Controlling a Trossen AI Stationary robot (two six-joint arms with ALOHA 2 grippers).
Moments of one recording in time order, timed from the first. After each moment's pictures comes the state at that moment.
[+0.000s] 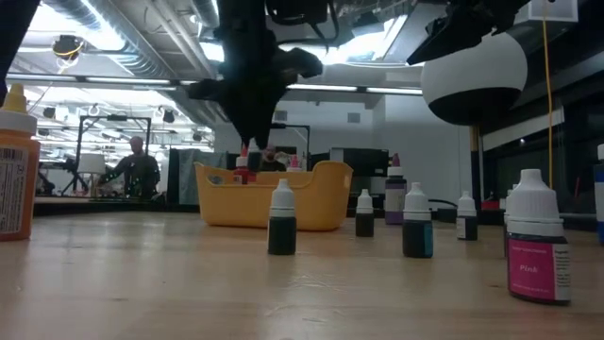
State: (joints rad) left arm -0.02 1.86 1.52 -1.06 -0.19 -1.02; right arm -0.24 0.94 0.91 -0.54 -0.03 -0.40
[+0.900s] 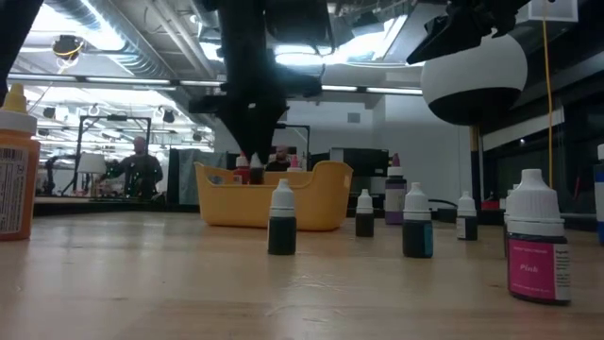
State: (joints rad) left arm 0.02 1.86 1.46 -0.98 -0.23 -1.04; right arm -0.24 0.94 0.91 -0.54 -0.03 -0.45
